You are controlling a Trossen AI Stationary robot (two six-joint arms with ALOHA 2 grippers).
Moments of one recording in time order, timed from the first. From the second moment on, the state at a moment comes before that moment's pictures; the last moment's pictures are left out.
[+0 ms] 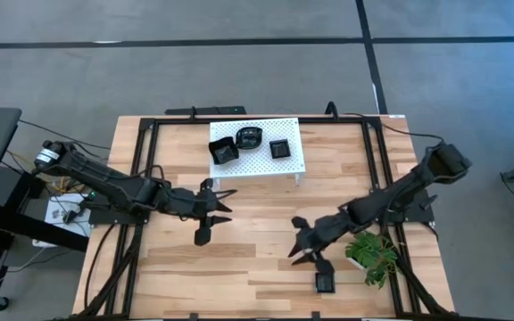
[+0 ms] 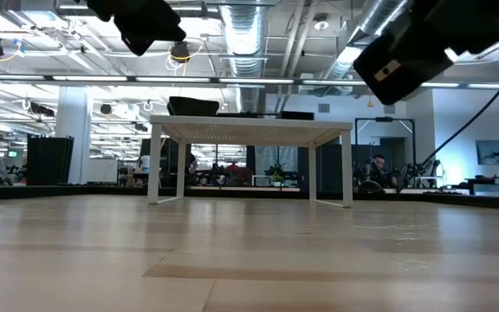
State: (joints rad) left arm -0.36 1.16 0.77 -0.13 -0.26 -0.19; right arm 0.46 1.43 0.67 0.24 -0.11 0.28
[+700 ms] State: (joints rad) left arm -0.36 1.16 0.76 -0.09 -0.26 -0.19; right arm 0.56 1.78 0.97 -0.57 -0.40 0.70
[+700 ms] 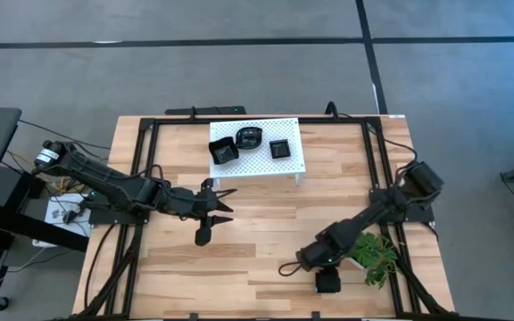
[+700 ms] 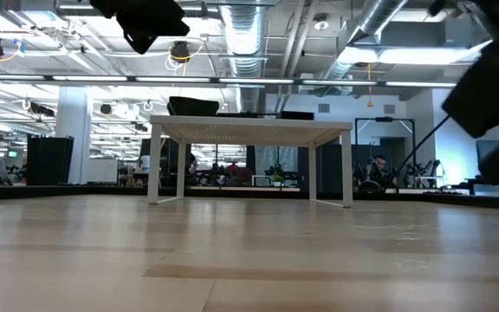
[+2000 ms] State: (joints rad) left arm -0.36 1.16 0.76 -0.09 -0.26 -0.19; right arm 0.23 1.78 1.52 -1.31 0.01 -0.03
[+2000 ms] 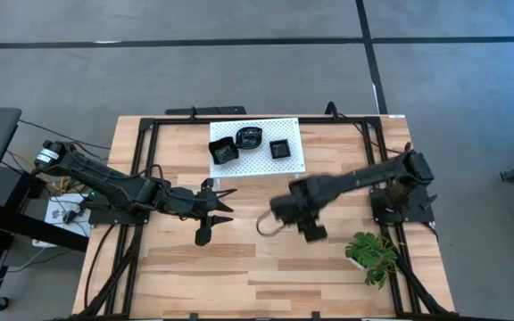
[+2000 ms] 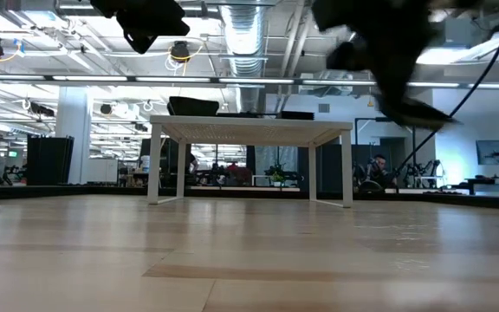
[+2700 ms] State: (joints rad) left arm -0.35 1.16 0.76 -0.08 -0.26 -0.18; right arm -0.41 1.80 1.89 -1.28 -0.04 -0.66
